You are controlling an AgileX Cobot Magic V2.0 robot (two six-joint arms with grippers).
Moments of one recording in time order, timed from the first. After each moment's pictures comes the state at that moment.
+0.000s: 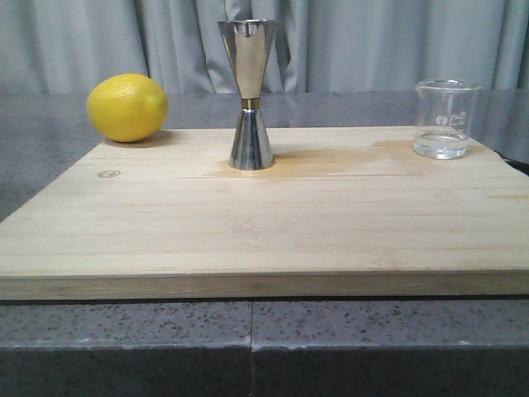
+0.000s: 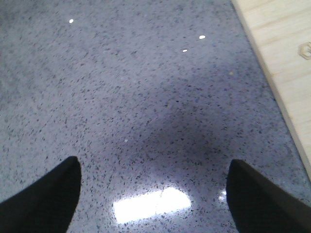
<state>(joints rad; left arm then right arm) -0.21 1.06 -1.09 0.11 1.12 0.11 0.14 1.09 -1.08 -0.12 0.96 0.00</state>
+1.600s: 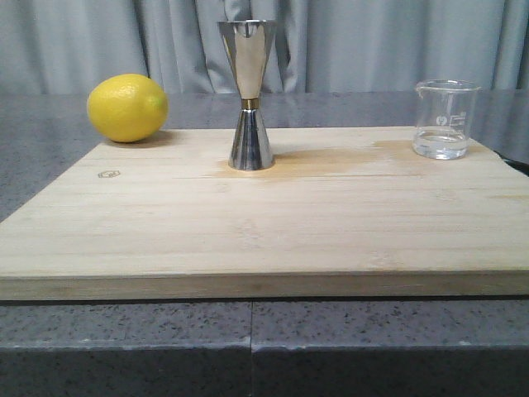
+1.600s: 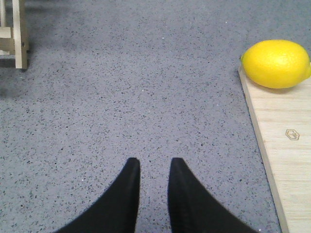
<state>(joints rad) 0.02 0.57 -0.78 -0.08 0.86 0.07 -0.04 0.50 -0.78 0.18 0.80 -0.22</state>
